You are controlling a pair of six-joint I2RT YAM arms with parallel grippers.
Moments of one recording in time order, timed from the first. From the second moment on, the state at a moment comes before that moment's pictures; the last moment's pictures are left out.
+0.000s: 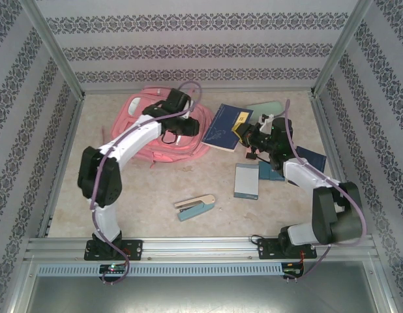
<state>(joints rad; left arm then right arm) -0.49 1.91 1.68 -0.73 0.09 -0.30 0.16 1.38 0.73 0.34 -0.68 1.24</state>
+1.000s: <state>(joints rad) -0.55 2.07 1.91 -0.92 -0.24 -0.20 0.15 1.29 0.69 0.19 -0.64 1.14</state>
